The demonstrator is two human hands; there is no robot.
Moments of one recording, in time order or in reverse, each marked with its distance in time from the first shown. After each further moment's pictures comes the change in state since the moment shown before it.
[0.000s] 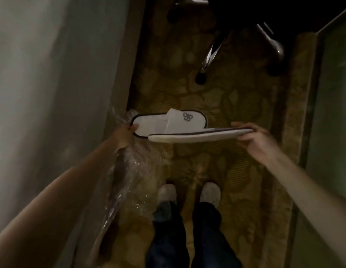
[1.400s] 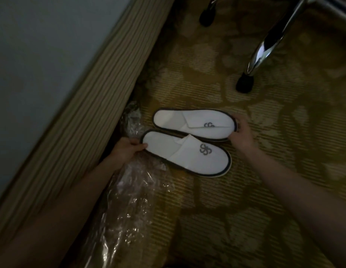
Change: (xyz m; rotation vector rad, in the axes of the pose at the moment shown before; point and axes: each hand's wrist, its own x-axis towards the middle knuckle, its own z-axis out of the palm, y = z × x) left_hand 0.248 -0.163 0.095 -0.362 0.212 0.139; right_hand 0.336 0.162 0.120 -0.524 0.074 -0.608
